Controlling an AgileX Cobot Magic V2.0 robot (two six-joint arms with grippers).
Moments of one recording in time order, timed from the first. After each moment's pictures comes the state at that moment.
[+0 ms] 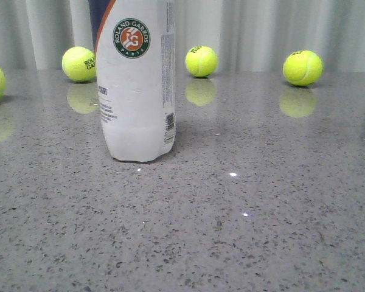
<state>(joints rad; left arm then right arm) -0.40 -0.01 -0.13 0.22 0.41 -0.31 0.43 0.41 -0.48 0.24 0.45 0.02</state>
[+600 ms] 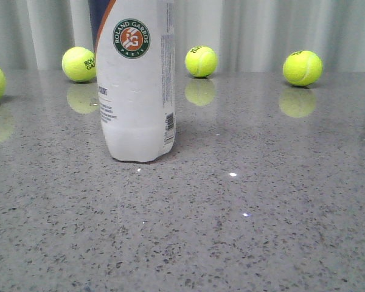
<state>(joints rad) -0.08 -0.01 0.00 -0.04 0.11 0.00 0.43 0.41 -0.48 0.24 0.45 0.02</state>
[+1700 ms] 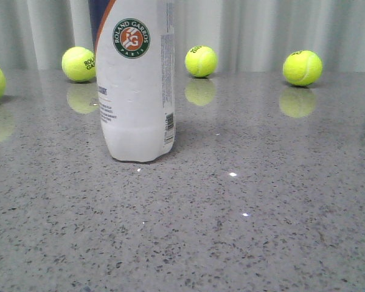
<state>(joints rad) -0.08 -0.01 0.00 -0.07 0.22 0.02 0.43 0.41 -0.48 0.24 0.45 0.02</state>
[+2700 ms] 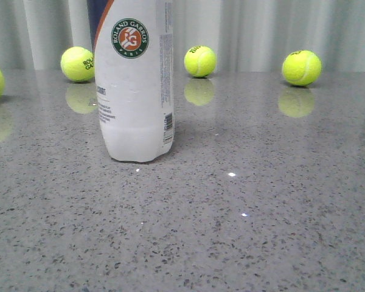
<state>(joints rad) -0.08 -0.01 0.00 -0.07 0.22 0.02 0.07 0.08 0.03 0.11 -0.17 0.02</state>
